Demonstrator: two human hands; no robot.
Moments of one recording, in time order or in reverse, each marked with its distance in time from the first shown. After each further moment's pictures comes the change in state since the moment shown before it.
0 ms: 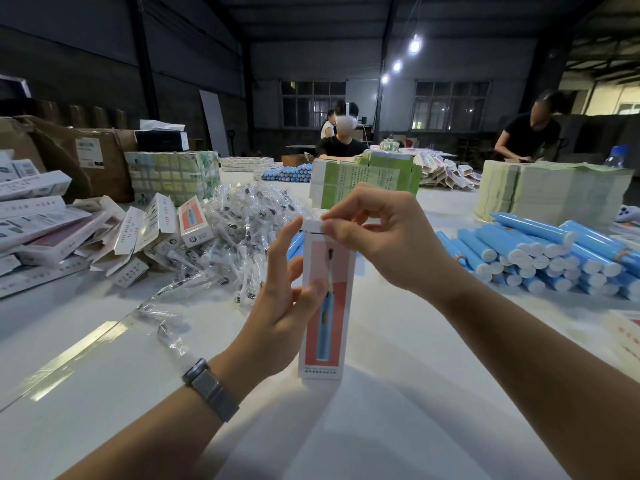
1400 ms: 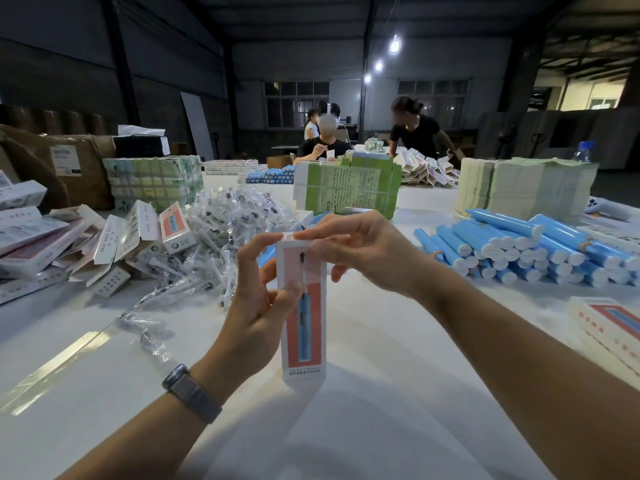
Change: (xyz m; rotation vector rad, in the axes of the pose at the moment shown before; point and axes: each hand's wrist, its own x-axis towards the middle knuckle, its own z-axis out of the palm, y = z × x) left_hand -0.002 0.010 0.003 0.028 0.072 0.010; right_hand -0.005 0.026 -0.013 0.333 -0.296 0.142
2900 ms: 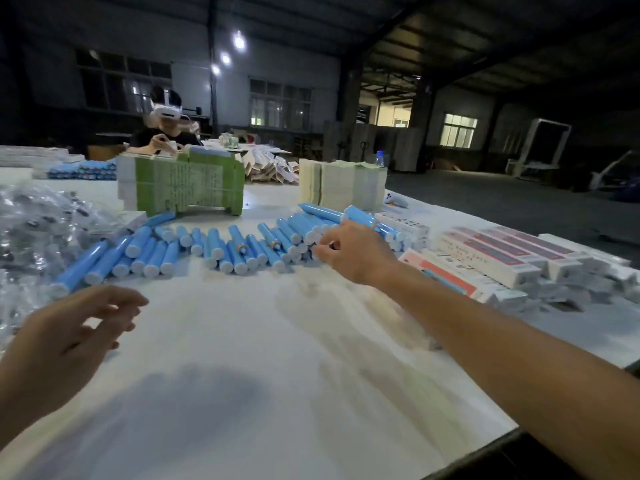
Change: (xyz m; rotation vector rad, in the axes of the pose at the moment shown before) left_hand 0.002 -0.034 -0.002 0.411 -0.097 -0.176; right_hand -0.147 -0.038 -0.103 -1.228 0.493 0.836
